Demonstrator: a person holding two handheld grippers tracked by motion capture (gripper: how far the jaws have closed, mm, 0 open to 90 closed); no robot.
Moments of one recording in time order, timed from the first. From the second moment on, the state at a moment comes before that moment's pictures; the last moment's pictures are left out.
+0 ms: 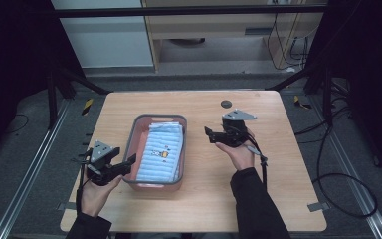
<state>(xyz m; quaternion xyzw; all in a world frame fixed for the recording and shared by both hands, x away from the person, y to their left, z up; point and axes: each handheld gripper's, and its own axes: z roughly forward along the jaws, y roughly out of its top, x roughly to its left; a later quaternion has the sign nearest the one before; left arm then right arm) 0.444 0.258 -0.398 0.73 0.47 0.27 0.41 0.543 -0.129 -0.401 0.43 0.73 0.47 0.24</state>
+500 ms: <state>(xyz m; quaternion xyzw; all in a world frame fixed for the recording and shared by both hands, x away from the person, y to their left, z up) 0.445 0.275 -0.409 0.73 0.48 0.28 0.41 0.493 -0.209 -0.436 0.45 0.73 0.45 0.25</state>
